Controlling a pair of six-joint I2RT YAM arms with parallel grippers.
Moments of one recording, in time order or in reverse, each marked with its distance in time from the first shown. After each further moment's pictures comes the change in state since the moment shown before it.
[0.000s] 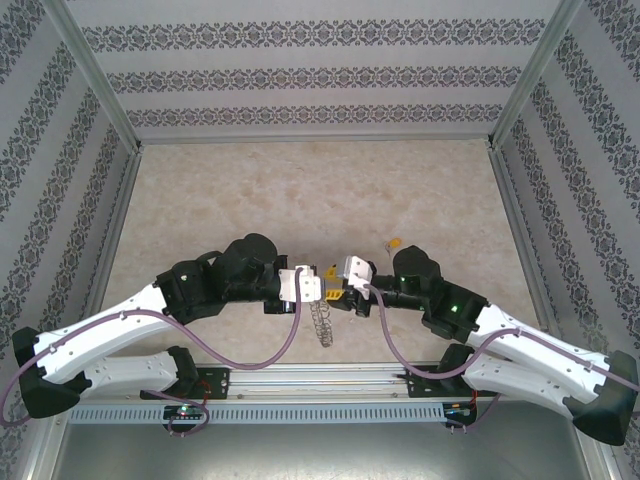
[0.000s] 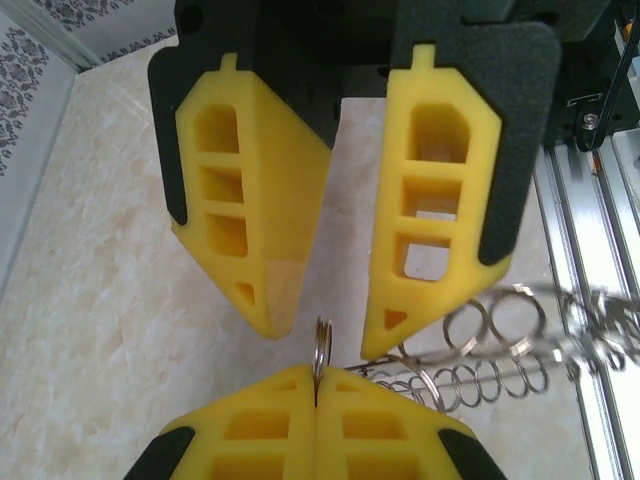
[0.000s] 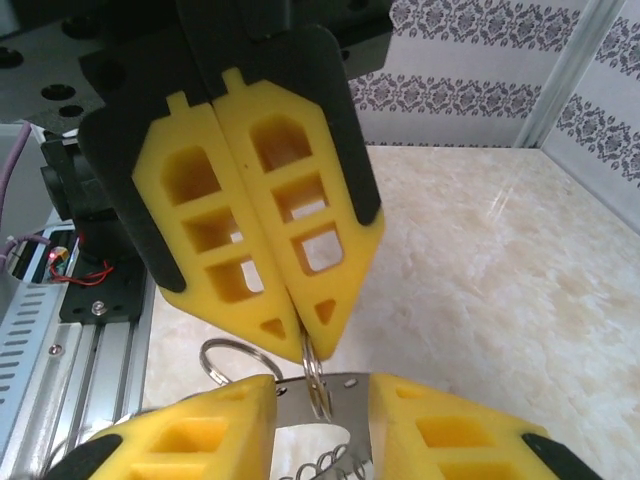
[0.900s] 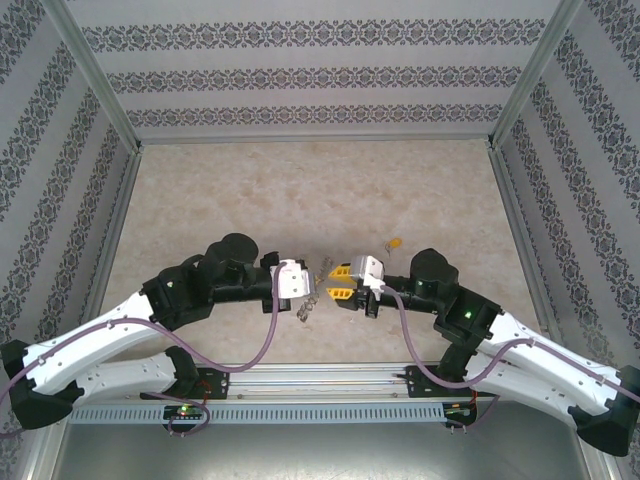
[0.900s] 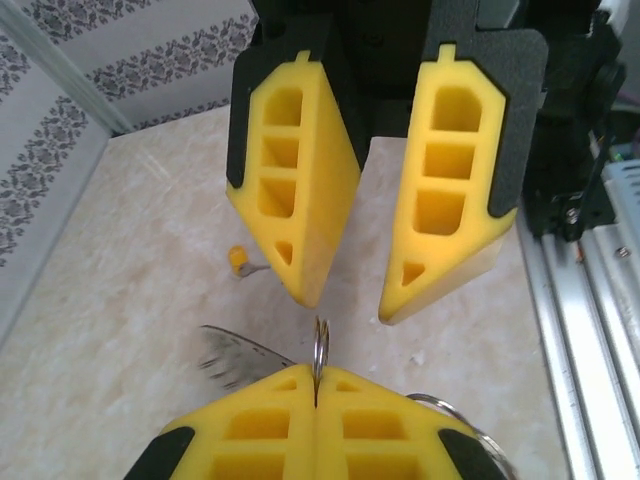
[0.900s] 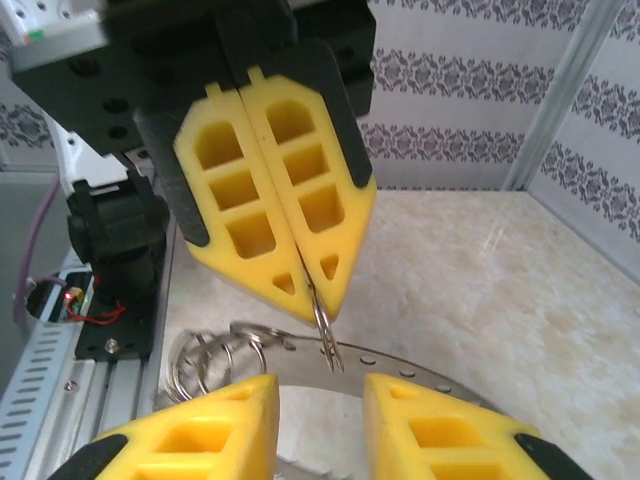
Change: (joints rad) left arm 0.030 -0.085 -0.061 0.129 0.074 -0.056; right arm -0.022 -0.097 -0.018 0.015 -0.028 0.033
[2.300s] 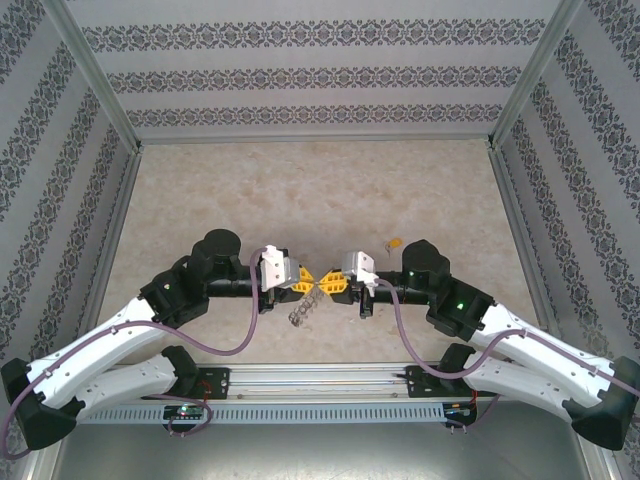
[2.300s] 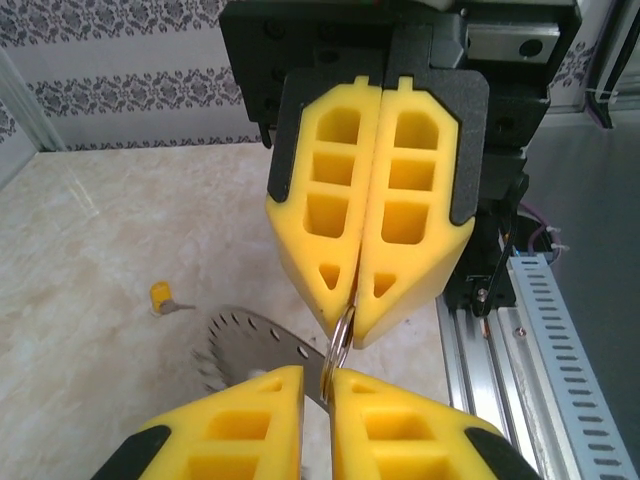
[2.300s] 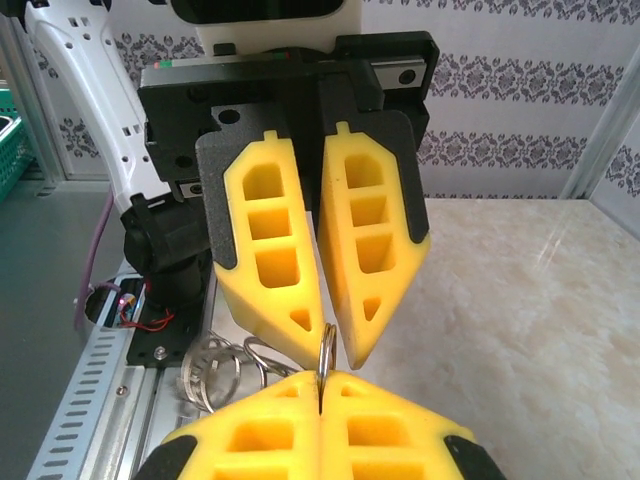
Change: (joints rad) left arm 0.174 -0.072 -0.165 0.211 0.359 -0.218; right arm -0.013 0.076 0.055 0.013 -0.134 0.024
